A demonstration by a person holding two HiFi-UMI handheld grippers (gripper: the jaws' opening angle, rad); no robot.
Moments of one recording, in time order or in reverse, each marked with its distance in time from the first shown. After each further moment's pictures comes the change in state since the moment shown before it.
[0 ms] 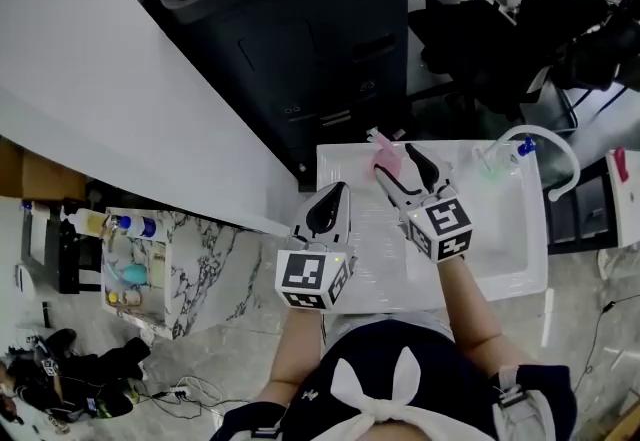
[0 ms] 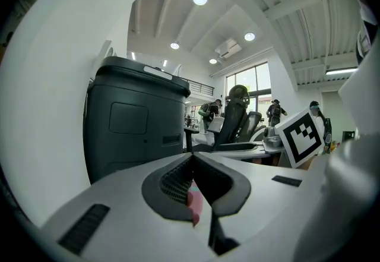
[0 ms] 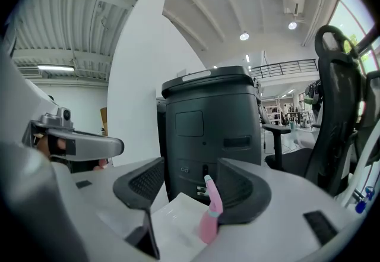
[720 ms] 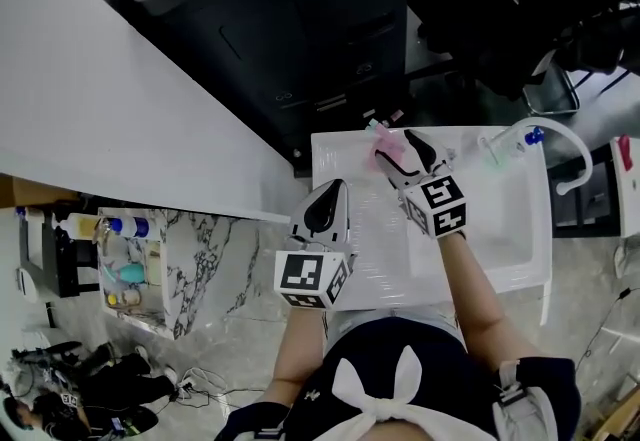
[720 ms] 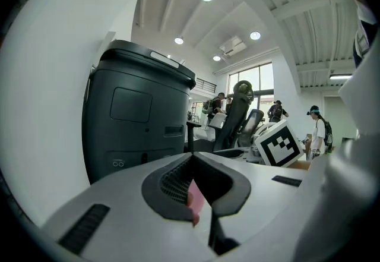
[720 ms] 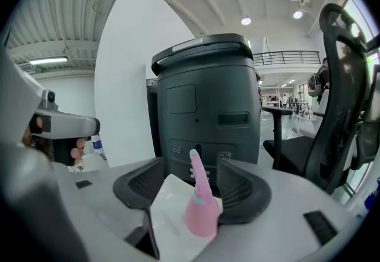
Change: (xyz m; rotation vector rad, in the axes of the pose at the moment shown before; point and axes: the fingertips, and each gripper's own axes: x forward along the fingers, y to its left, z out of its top) left arm 0.018 0.016 -0.032 -0.053 0.045 -0.004; right arm 0.044 -0.031 -0.061 0.007 0.157 -0.014
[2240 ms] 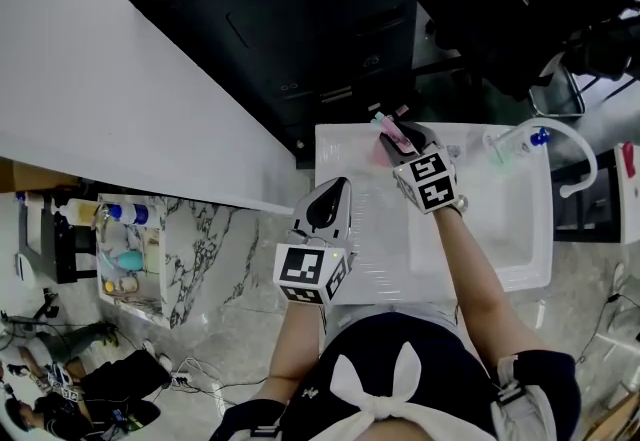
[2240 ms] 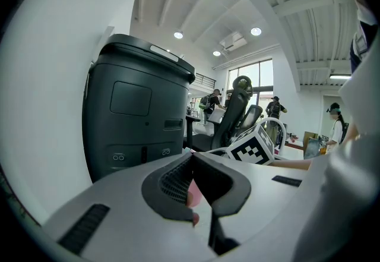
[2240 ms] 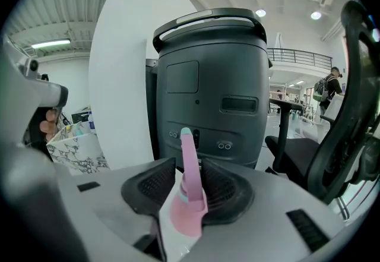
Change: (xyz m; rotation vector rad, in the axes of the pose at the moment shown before) left arm -0.004 0.001 -0.013 -0.004 0.055 -0.011; right arm 0.046 -0.013 -0.032 -0.097 0.132 0.004
